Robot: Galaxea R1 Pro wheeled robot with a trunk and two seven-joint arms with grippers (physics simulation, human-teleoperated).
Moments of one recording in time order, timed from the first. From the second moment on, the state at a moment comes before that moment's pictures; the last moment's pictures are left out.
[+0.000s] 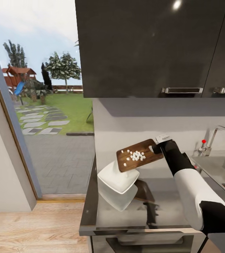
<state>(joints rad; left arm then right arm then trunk) -0.38 0.03 -0.03 0.08 0.06 -0.08 0.08 -1.05 -0.01 -0.10 -0.73 0.58 0.68 0.23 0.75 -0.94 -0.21</state>
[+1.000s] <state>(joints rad) -0.38 0.03 -0.03 0.07 0.06 -0.08 0.08 -1.05 -0.01 -0.02 -0.73 0.65 0.68 0.23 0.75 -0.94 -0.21</state>
